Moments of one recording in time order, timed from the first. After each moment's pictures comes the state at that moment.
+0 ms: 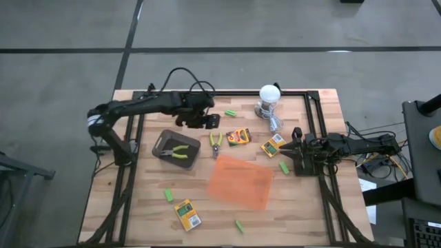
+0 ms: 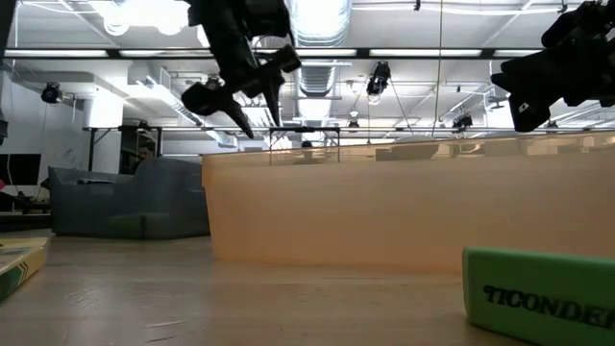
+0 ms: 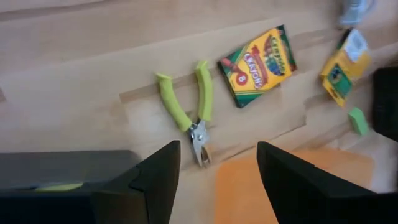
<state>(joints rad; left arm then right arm) 0.31 1.62 1.42 -0.90 0.07 -1.07 0.12 0.02 0.01 0.03 0.10 0.28</state>
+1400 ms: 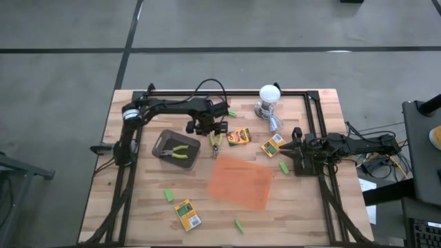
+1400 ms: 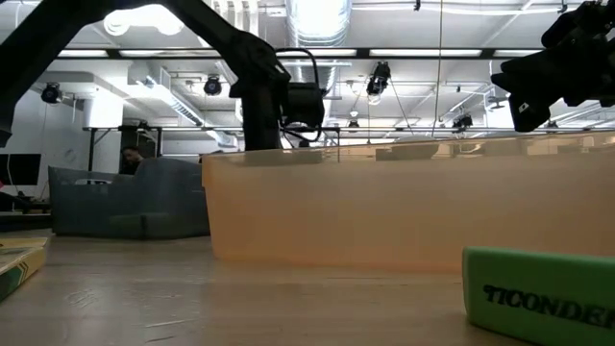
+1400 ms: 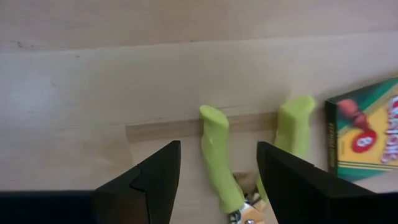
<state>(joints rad) 0.36 2.00 1.48 -0.86 0.09 -1.18 0.12 0.02 0.01 0.03 0.10 0.28</state>
